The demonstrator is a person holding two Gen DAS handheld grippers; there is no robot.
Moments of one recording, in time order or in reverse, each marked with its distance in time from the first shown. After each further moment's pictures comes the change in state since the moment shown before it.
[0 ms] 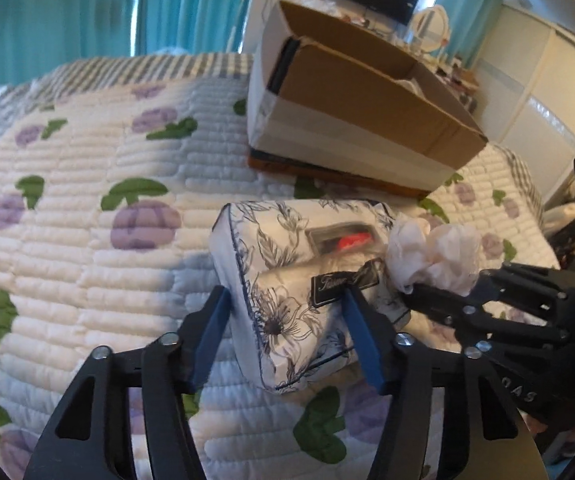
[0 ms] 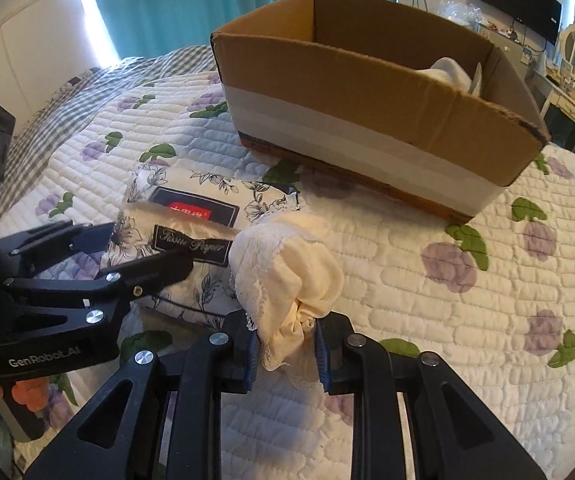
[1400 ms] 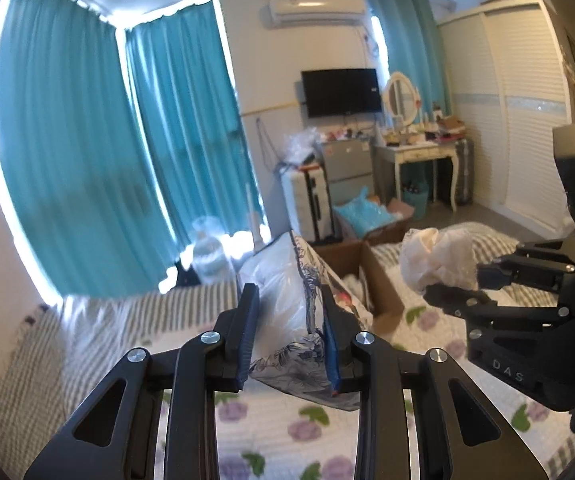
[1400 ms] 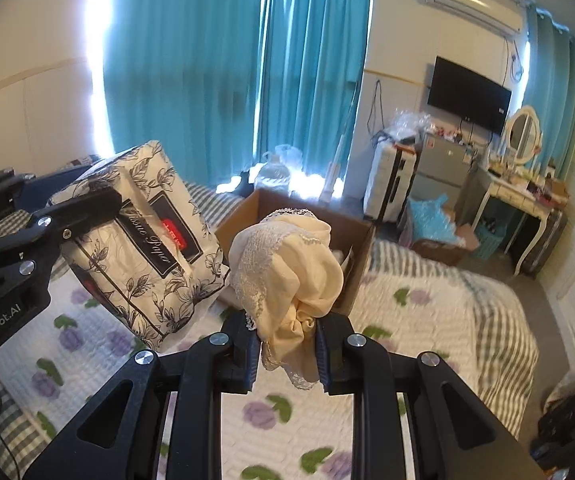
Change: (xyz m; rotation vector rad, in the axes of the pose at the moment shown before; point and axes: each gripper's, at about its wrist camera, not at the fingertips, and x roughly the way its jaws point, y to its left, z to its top) left arm -0.188 -0.123 0.066 0.340 -0.472 0.260; right arm -0.223 -0.014 0.052 -0.069 -0.364 -0.177
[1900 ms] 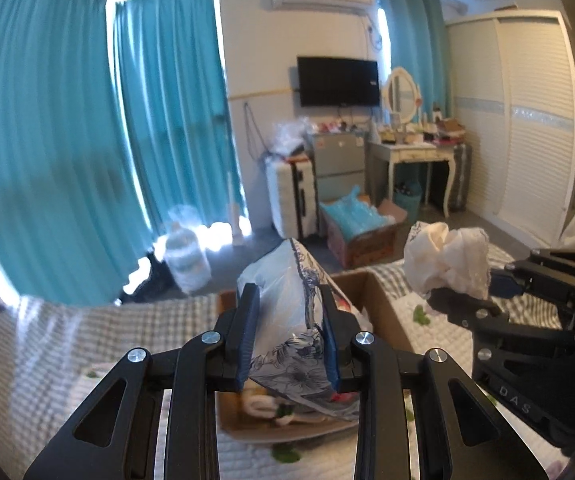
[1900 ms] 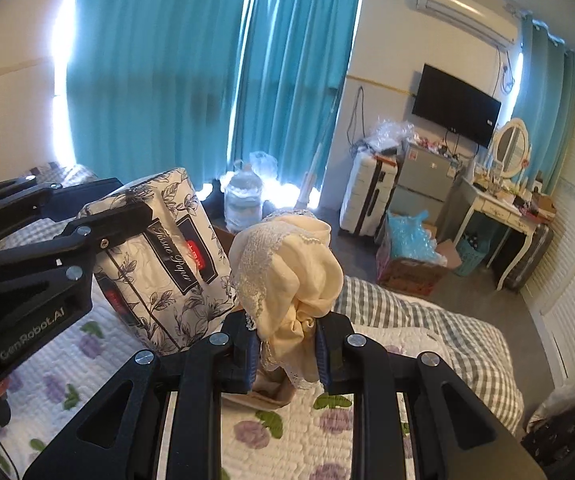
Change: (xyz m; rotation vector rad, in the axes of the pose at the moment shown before) left arm 0.135 0.002 0.046 -0.045 0.022 -0.060; right arm 0.099 -0.056 0.054 -0.016 0.001 -0.078
